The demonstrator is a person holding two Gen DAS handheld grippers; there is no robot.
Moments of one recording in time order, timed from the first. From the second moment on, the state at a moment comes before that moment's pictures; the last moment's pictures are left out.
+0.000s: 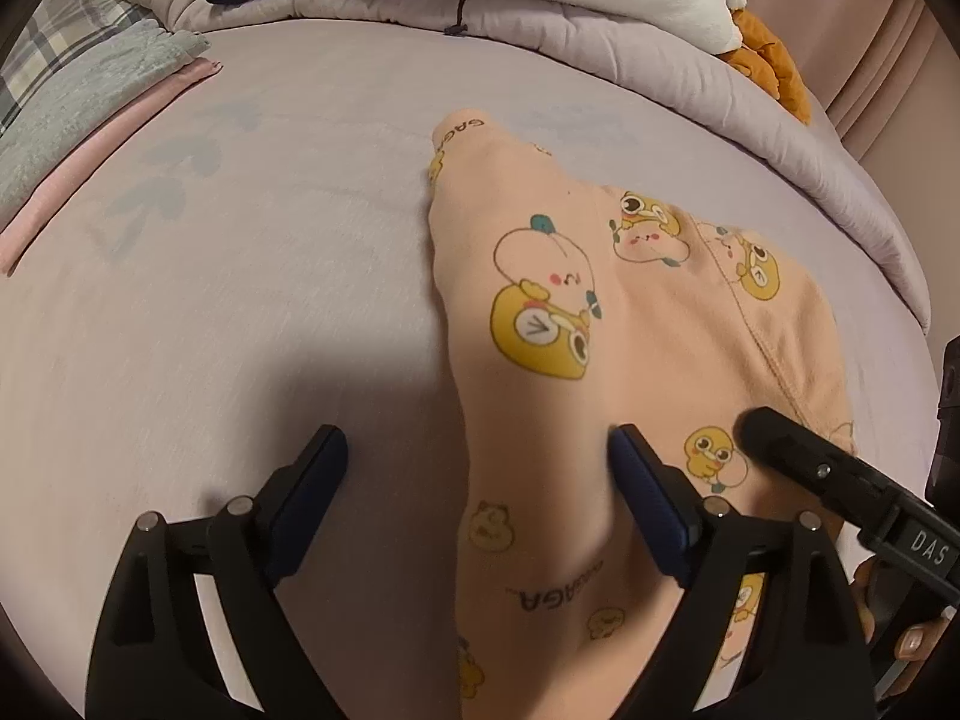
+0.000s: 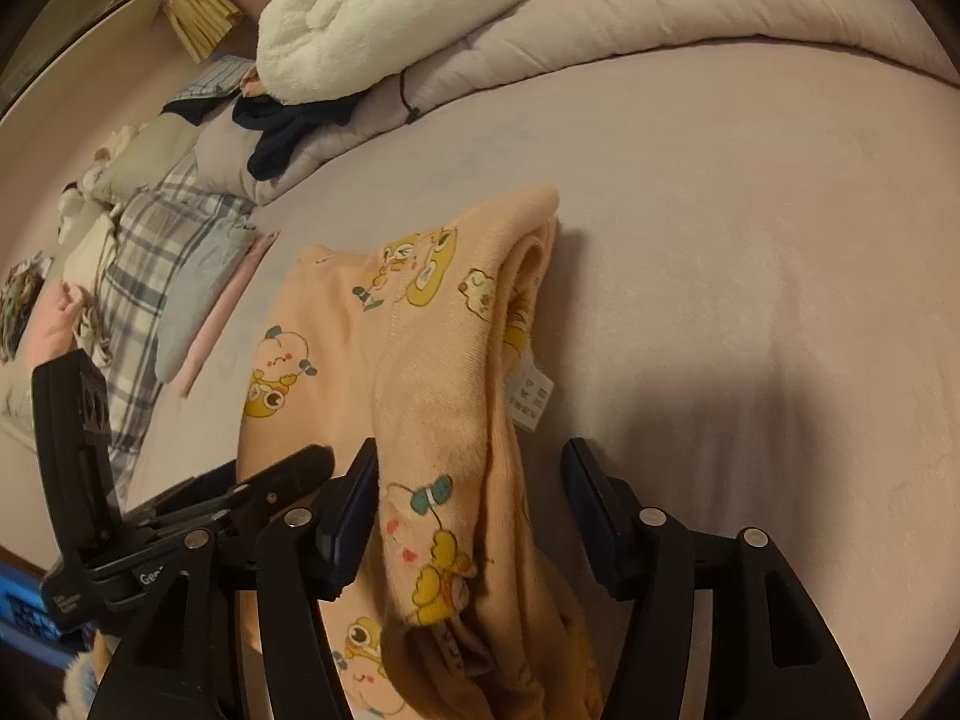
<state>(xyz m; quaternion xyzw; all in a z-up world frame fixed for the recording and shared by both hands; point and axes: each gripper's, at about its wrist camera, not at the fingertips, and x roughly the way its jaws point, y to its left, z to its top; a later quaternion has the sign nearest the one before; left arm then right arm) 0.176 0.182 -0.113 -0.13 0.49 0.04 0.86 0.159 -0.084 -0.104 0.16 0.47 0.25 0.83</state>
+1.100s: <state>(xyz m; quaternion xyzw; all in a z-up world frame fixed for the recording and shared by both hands) 0.117 0.168 -0.119 -0.10 0.51 0.05 0.85 0.106 -0.071 -0.101 0.03 0.47 0.22 0.86</state>
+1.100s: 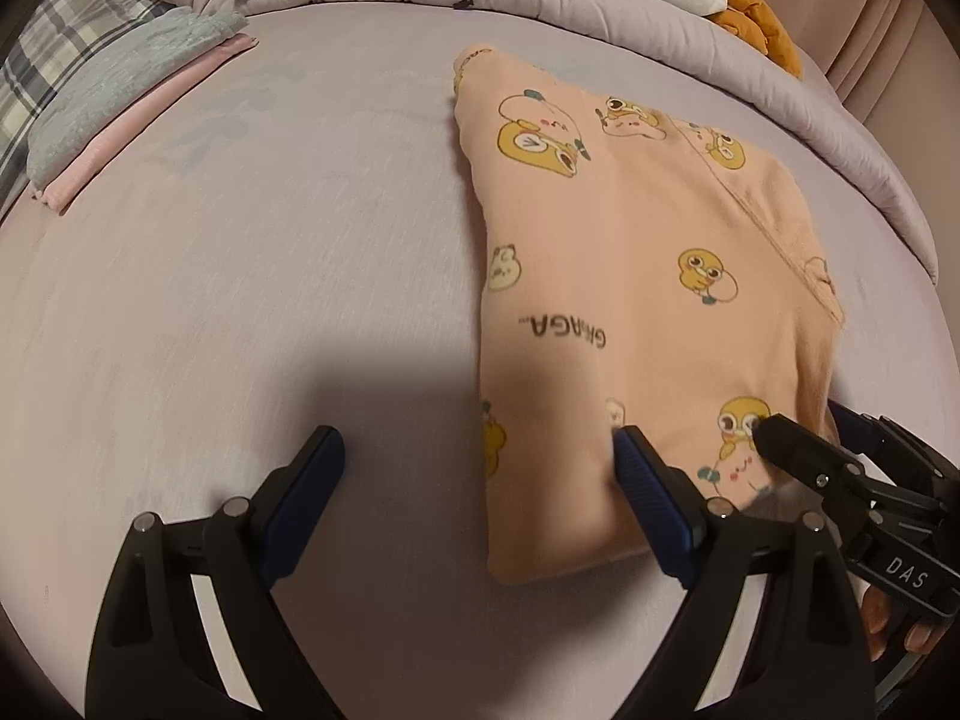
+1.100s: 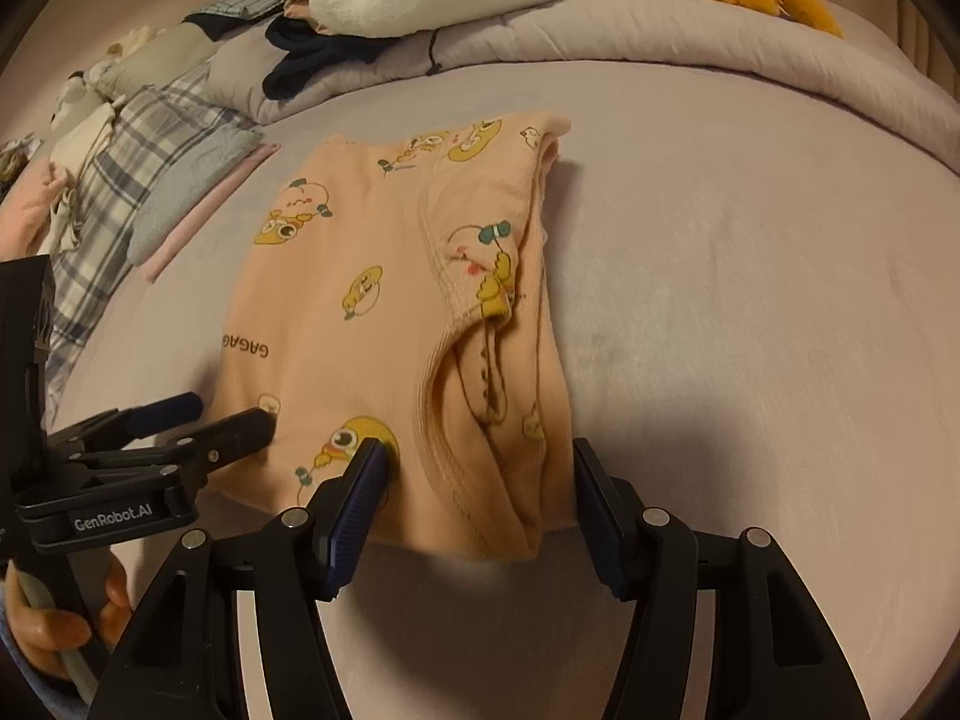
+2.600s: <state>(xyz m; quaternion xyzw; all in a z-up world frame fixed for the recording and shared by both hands) -0.033 0.113 0.025 -0.03 0.39 0.11 0.91 -0.038 -0.081 0.005 -0.02 0.32 0.21 0.92</state>
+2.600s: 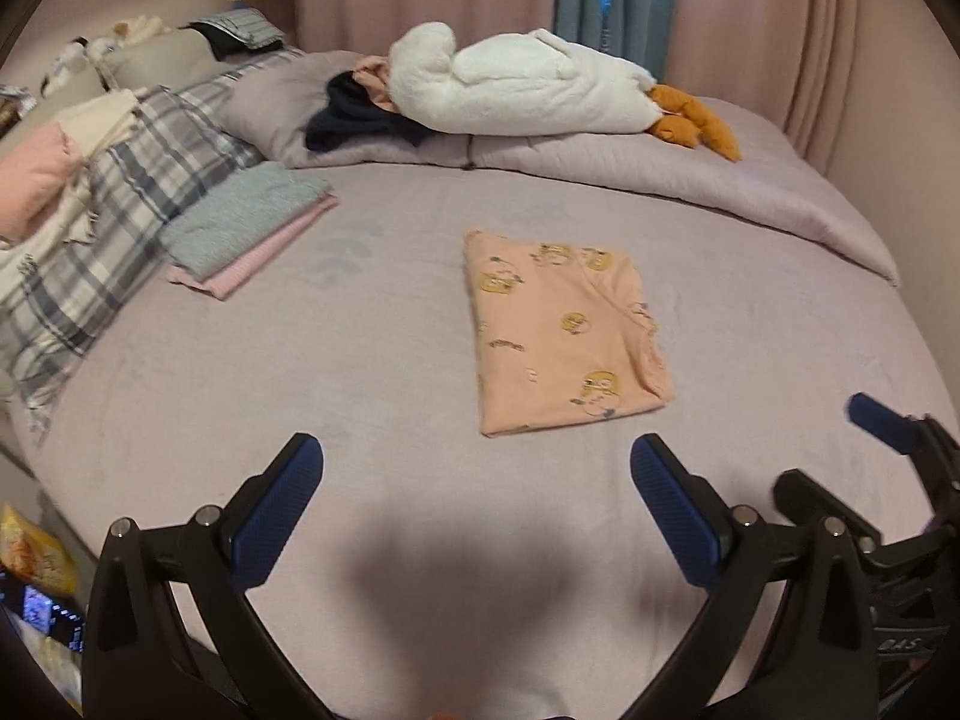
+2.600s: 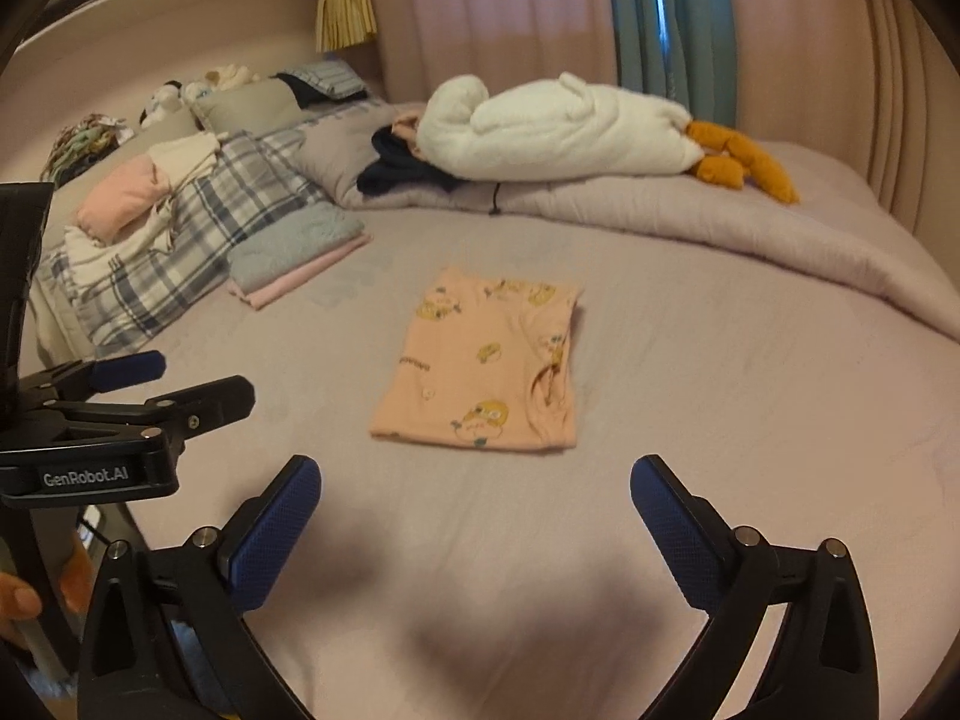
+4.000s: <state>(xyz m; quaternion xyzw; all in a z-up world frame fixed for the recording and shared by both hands) -0.042 0.105 0.026 -0.04 0.39 0.12 0.91 -0.045 -0.063 0.018 -0.04 0.32 0.21 0.92</state>
